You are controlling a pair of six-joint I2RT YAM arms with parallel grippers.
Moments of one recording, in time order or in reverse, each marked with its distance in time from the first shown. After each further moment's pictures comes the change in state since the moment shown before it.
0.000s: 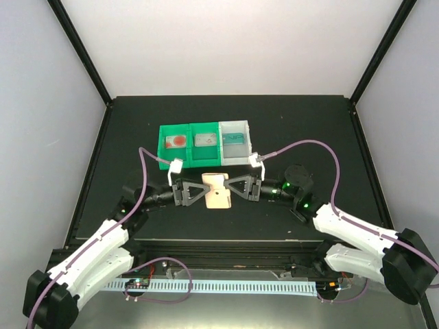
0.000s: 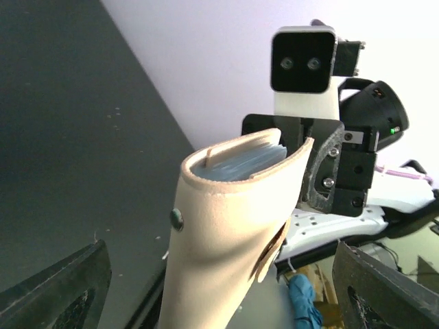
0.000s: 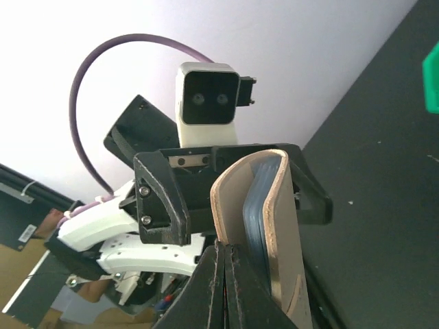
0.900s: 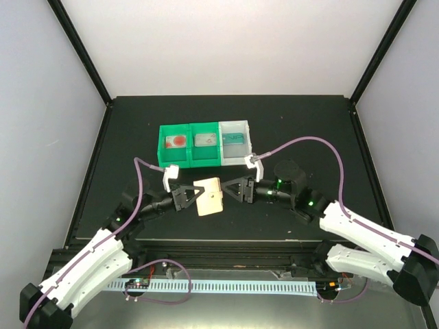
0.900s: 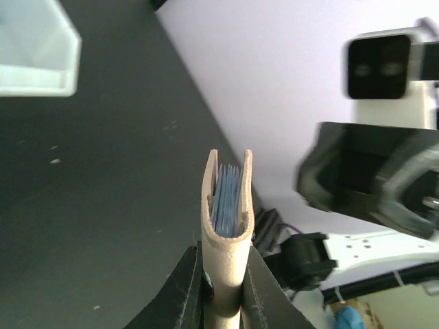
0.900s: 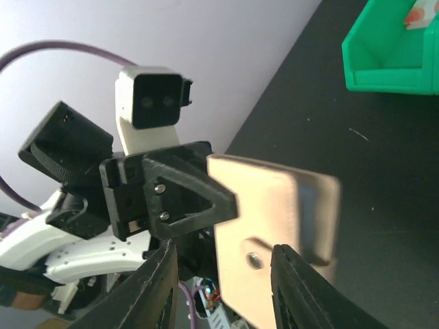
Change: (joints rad) left arm -0.084 -0.154 -0.027 -0.140 -0.225 0.040; right arm 0.083 -0.081 0.160 -0.470 0.197 -0.139
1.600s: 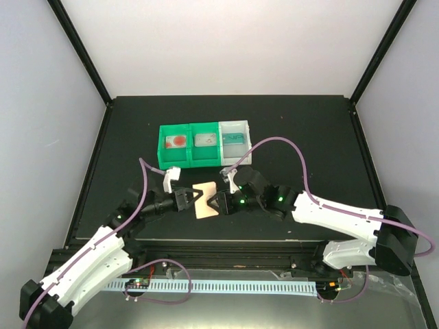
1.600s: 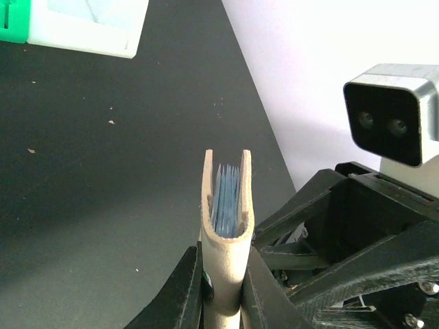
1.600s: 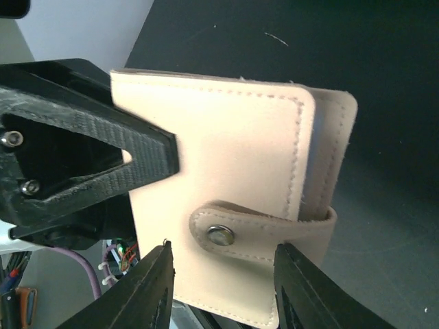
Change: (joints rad) left arm 0.000 0.061 0.029 -0.204 -0.077 0.026; right arm 0.224 0.285 0.203 -0.333 0.270 -0.077
